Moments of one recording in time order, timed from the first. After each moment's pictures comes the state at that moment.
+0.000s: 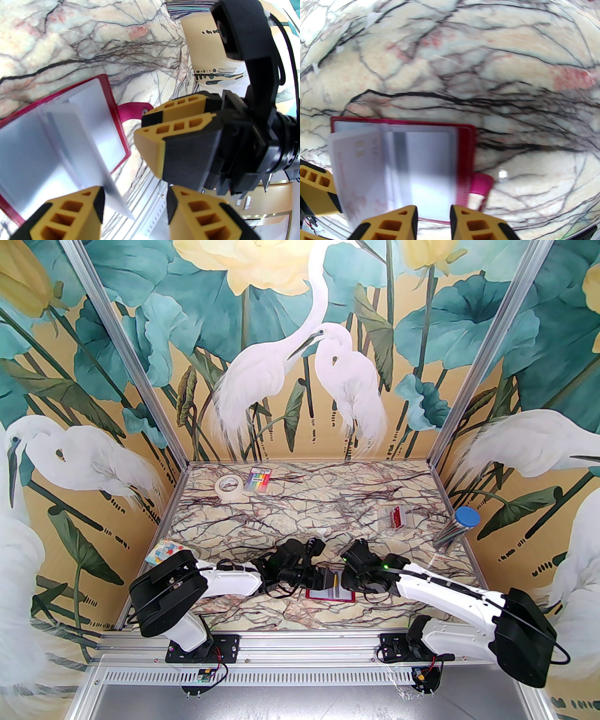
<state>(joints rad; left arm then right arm) -0.95 1.63 0.66 0.37 0.54 -0.91 0.82 1.17 0.64 -0.69 0.04 0.91</state>
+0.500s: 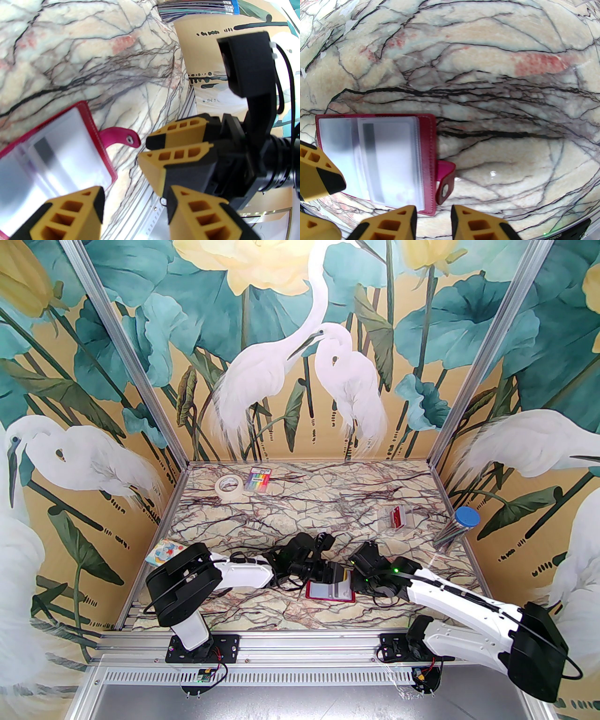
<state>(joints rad) -0.95 1.73 0.79 0.35 0.56 -0.91 0.80 1.08 0.62 -0.80 0.08 0.91</state>
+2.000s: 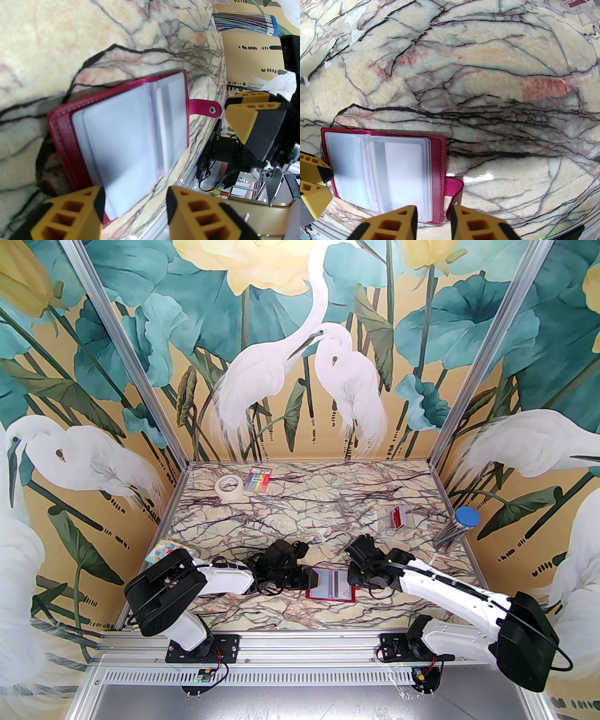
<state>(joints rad) -0.83 1.60 0.55 0.27 0.52 -0.86 0.77 1.17 0.70 -0.77 0.08 0.85</state>
